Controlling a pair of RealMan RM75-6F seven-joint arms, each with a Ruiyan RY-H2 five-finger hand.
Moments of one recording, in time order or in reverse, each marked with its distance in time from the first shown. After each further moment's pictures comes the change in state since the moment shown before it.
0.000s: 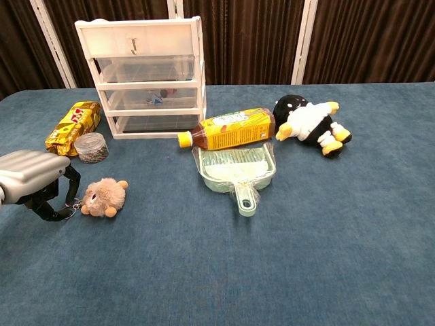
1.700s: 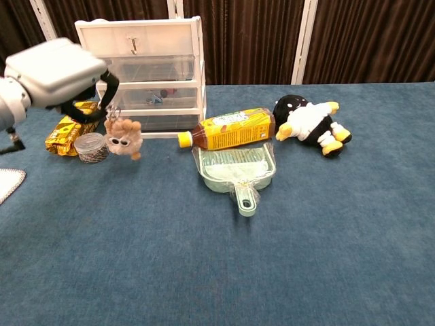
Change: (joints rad) left arm -0.184 0.106 -0.056 0.127 0.457 0.058 -0.118; right arm -0.003 0.001 0.005 -0.002 -0.001 0.009 0.034
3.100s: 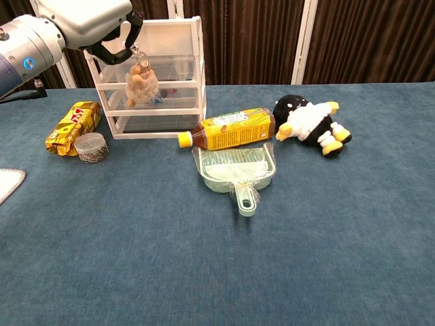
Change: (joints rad) left arm -0.162 -0.088 -0.081 0.327 0.076 -0.003 -0.144; right arm 0.002 0.005 0.006 -0.004 0.014 -0.008 0.019
